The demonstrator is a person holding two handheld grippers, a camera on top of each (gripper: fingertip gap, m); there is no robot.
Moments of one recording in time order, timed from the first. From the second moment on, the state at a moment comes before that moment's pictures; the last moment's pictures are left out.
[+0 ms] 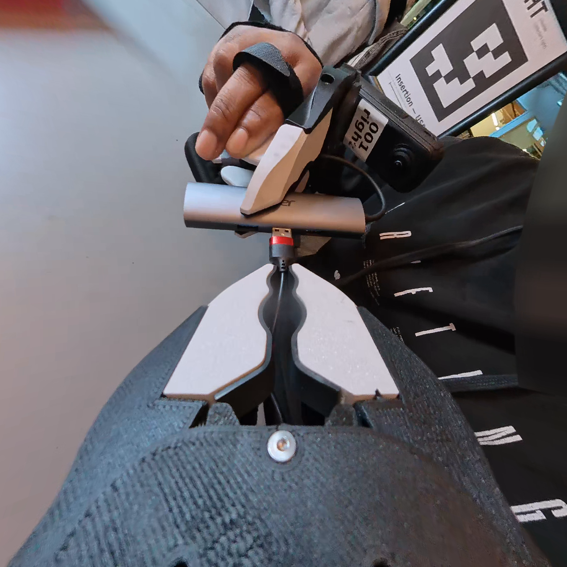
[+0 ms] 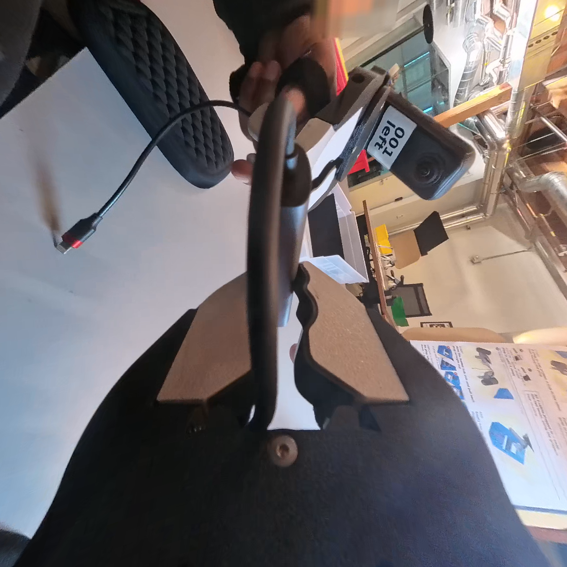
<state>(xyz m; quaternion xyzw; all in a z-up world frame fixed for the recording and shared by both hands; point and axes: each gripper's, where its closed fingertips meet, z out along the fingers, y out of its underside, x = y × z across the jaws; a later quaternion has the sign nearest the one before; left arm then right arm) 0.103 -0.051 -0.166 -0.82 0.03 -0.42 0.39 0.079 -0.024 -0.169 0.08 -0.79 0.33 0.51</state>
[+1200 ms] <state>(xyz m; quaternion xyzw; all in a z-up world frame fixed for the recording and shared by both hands) 0.029 -0.011 -0.152 -0.77 -0.06 -0.31 0.56 0.048 0.063 -0.114 -0.05 -0.81 0.23 0.54</state>
